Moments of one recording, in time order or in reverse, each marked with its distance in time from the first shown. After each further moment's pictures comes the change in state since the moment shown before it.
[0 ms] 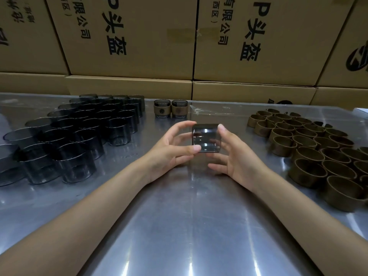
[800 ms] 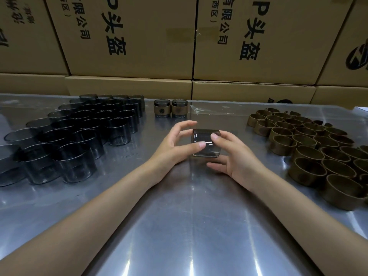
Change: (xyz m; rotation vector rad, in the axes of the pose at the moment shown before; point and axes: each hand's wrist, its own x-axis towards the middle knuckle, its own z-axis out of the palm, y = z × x) left_hand 0.003 -0.008 0.009 0.206 0.137 0.106; right_hand 0.002 0.003 0.001 0.016 0.077 0.016
